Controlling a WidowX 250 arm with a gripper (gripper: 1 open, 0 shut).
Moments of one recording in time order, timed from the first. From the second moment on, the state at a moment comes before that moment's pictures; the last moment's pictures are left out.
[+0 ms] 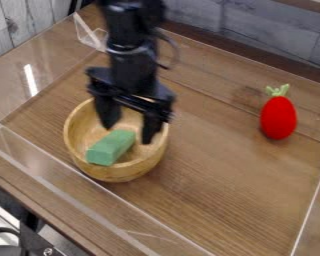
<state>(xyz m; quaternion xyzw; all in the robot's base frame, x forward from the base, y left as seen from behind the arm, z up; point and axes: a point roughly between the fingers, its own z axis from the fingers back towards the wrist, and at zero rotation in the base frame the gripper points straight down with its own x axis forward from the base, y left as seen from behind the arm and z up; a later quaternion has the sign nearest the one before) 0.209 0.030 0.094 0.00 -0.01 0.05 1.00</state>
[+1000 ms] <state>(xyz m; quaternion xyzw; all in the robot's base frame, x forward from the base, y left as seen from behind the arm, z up) 0.222 0.067 0.060 0.01 -0.04 0.05 1.00</state>
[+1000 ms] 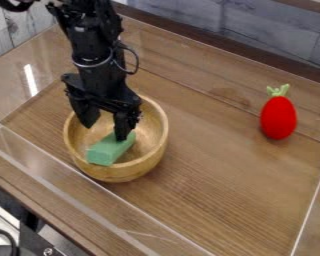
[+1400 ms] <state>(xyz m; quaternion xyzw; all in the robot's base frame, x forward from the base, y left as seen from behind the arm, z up) 0.215 0.057 0.040 0.01 -0.04 0.06 1.00</state>
